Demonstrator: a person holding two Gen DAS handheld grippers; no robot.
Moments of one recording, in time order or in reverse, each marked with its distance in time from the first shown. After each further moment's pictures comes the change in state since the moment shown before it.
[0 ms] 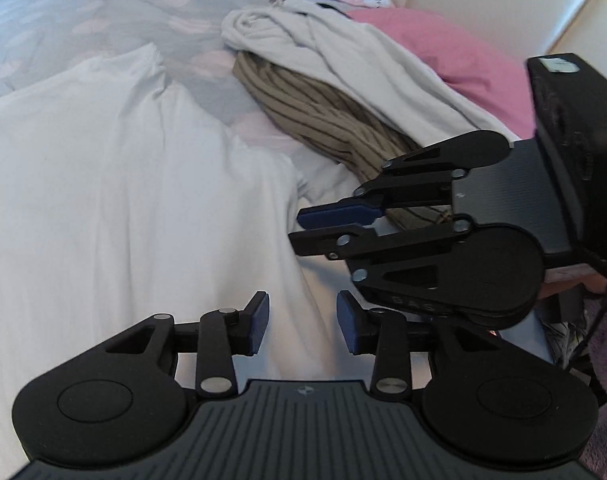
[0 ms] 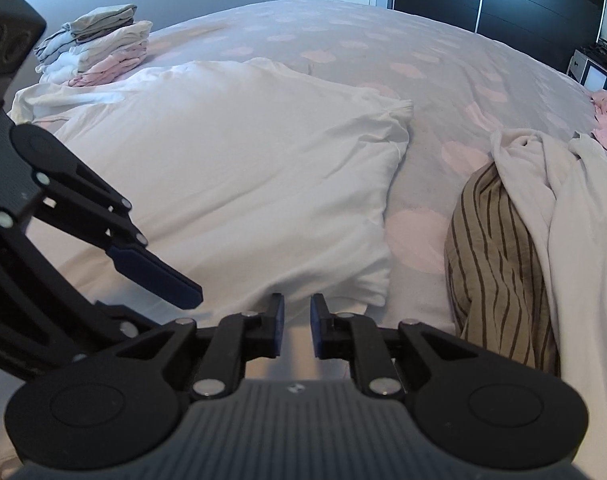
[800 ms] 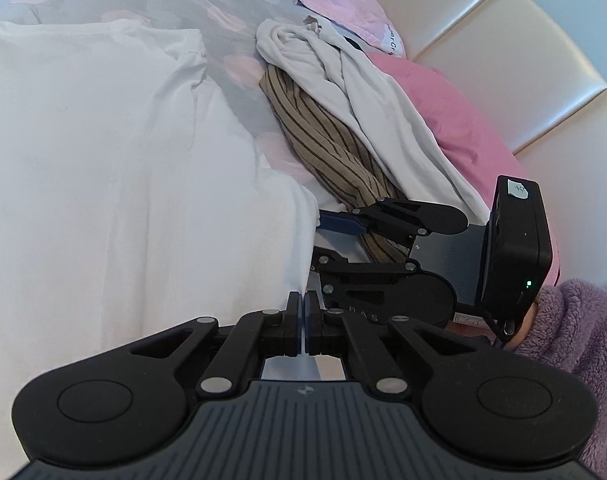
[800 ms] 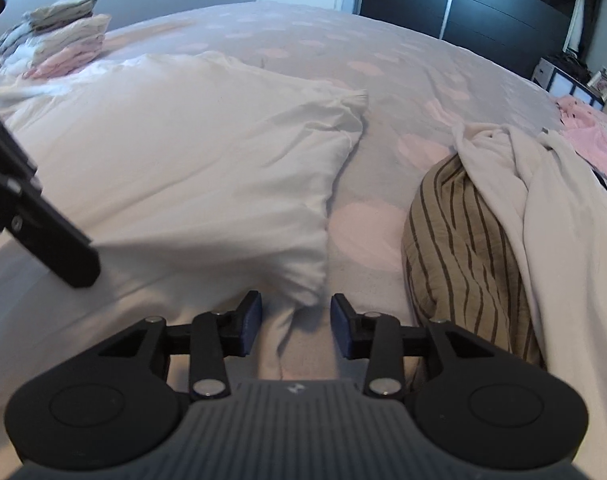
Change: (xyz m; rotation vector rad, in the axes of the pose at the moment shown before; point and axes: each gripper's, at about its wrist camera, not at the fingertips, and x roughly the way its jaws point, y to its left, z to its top) left arm -0.023 0.051 0.004 -0.230 -0.064 -0.210; right arm 0.031 -0.019 -0.010 0.026 -0.045 -0.149
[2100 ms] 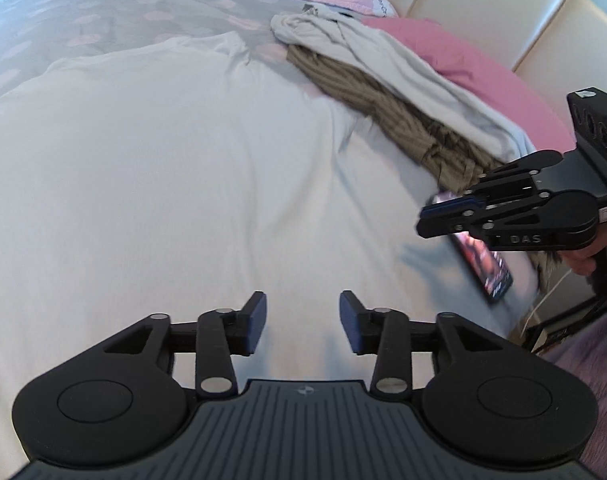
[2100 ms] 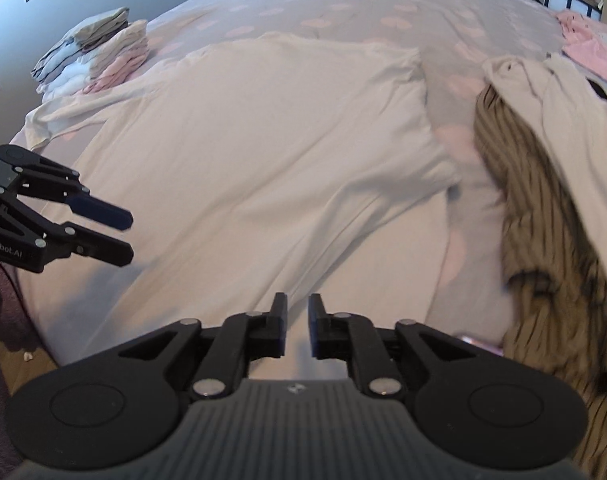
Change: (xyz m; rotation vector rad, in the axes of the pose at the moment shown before) left arm -0.118 0.012 -0.120 0.236 0.047 0.217; right arm -0.132 0.122 -0.034 0.209 0.196 0.129
